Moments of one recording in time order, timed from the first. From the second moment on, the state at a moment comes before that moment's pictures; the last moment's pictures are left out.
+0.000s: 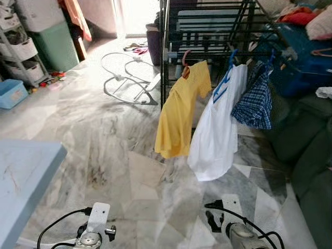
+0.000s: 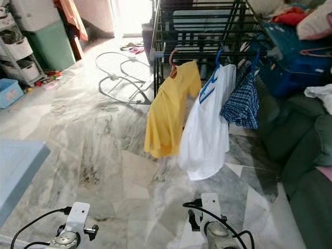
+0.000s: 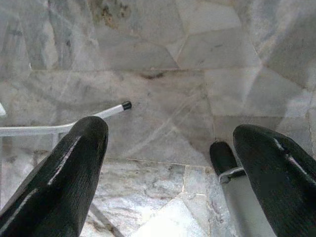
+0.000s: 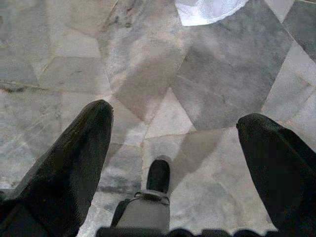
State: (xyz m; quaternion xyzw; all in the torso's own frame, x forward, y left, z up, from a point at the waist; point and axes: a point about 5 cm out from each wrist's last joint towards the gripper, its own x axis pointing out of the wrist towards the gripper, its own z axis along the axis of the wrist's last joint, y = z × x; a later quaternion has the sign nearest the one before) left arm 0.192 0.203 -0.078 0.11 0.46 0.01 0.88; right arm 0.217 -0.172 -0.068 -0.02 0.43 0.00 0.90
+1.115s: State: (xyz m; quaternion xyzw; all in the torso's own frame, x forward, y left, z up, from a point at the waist) left arm 0.200 0.187 -0.077 0.00 0.47 0.05 0.88; right arm 0.221 -0.171 -0.066 0.01 0.43 0.00 0.90
